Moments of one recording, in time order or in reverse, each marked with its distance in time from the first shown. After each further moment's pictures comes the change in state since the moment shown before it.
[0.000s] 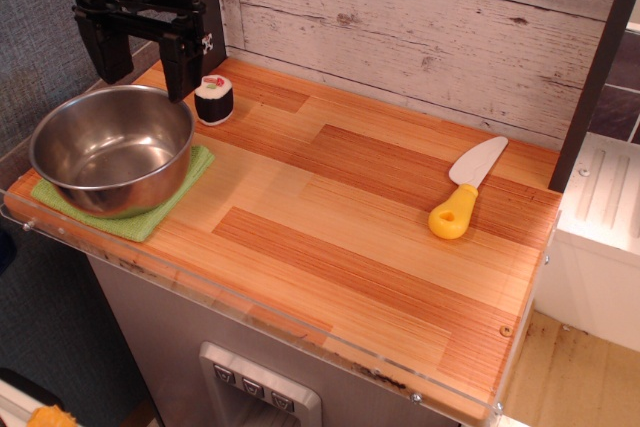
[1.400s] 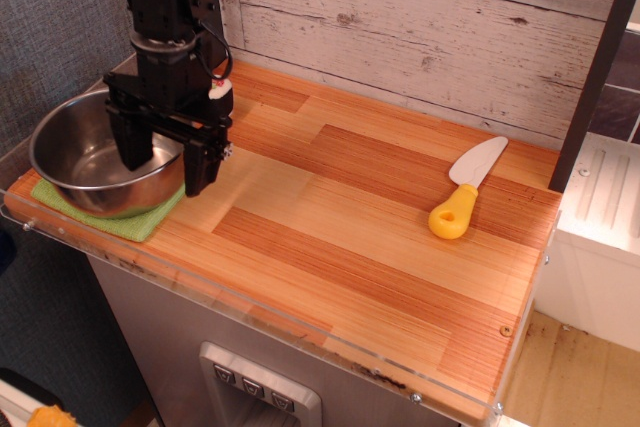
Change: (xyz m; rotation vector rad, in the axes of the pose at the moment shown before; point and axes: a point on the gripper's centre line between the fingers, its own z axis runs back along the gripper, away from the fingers) arm -0.015 -0.012 -0.071 0.070 0.103 -0.038
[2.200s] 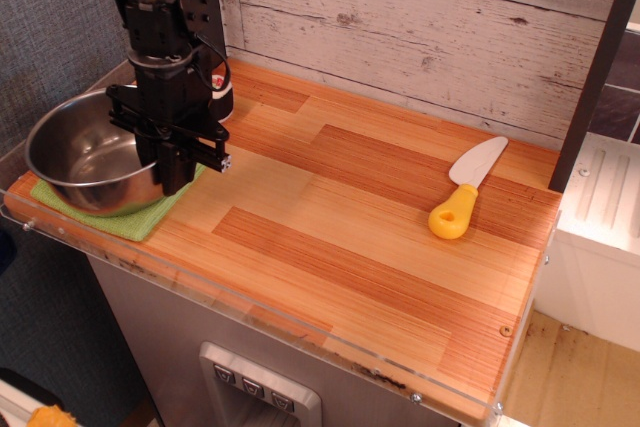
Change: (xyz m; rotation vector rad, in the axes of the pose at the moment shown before) arm 0.000 -0.003 -0.005 -0.038 -0.053 -0.047
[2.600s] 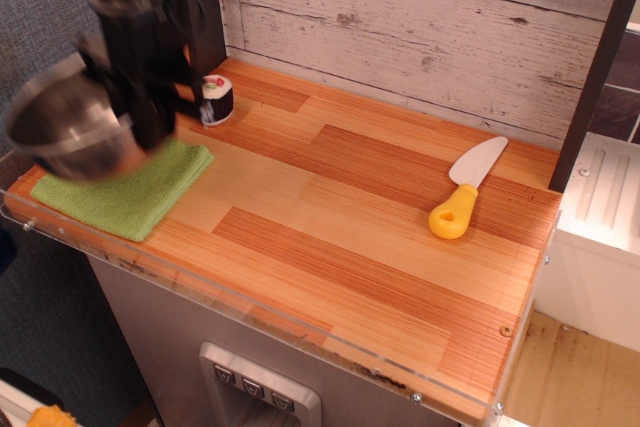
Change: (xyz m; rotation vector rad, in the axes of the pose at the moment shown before) arm -0.015 0.006 0.065 0.036 -0.095 0.027
